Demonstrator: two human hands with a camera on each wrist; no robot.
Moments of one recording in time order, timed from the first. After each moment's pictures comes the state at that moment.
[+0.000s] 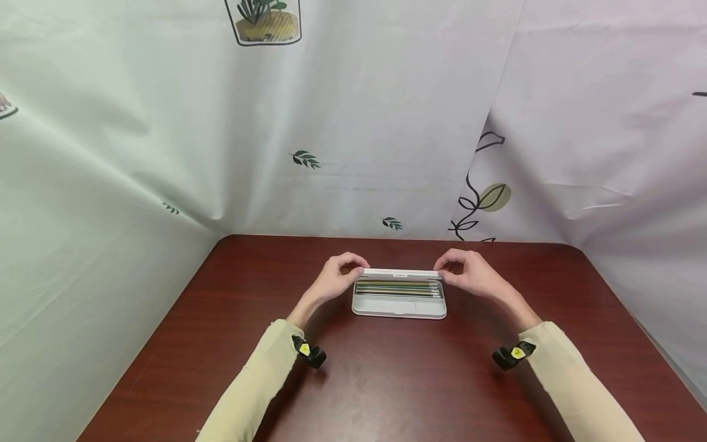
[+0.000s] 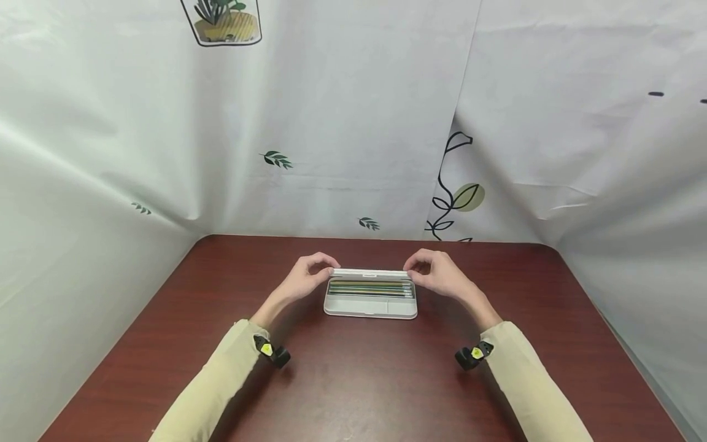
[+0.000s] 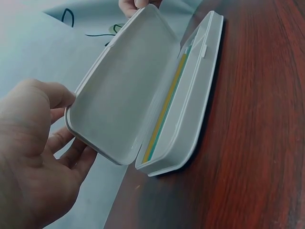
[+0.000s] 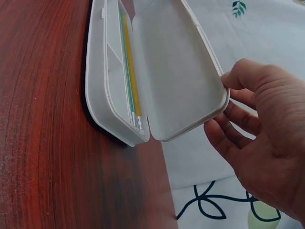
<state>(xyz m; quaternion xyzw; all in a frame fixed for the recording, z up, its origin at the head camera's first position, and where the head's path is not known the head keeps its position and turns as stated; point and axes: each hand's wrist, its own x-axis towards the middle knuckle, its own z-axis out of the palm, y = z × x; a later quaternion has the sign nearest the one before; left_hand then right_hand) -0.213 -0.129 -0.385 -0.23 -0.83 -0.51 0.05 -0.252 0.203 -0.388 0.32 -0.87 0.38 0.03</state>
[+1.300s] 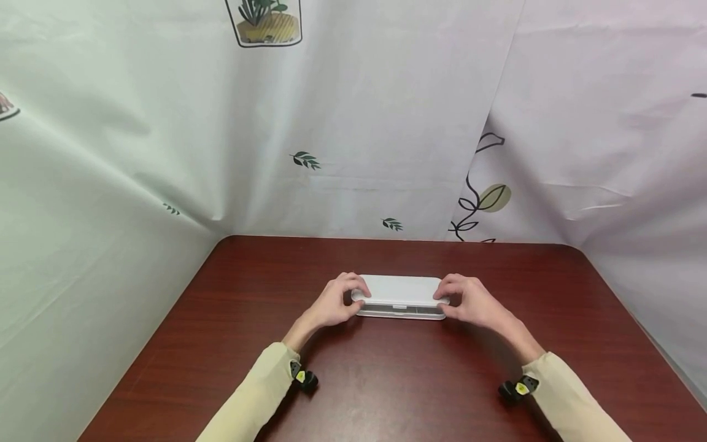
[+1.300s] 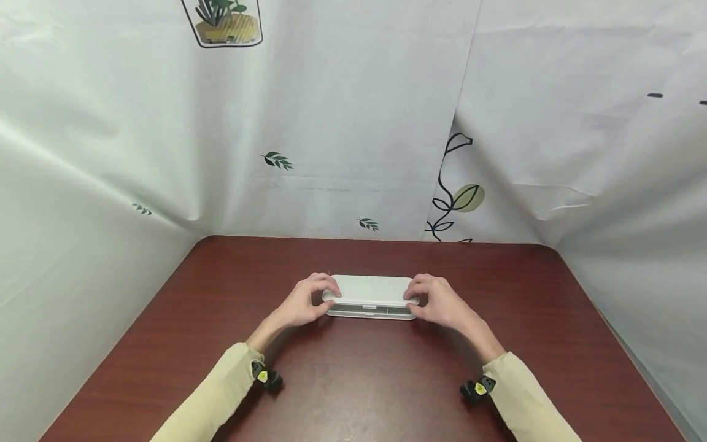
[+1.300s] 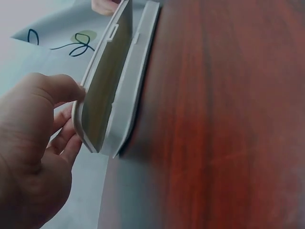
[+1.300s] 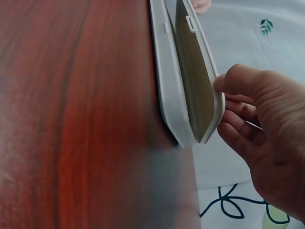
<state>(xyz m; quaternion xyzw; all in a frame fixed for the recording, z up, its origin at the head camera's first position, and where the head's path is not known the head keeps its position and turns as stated) -0.210 -0.143 -0.443 -0.36 -0.85 -0.38 0.12 -0.219 0.203 -0.424 0.38 -0.87 0.32 0.08</state>
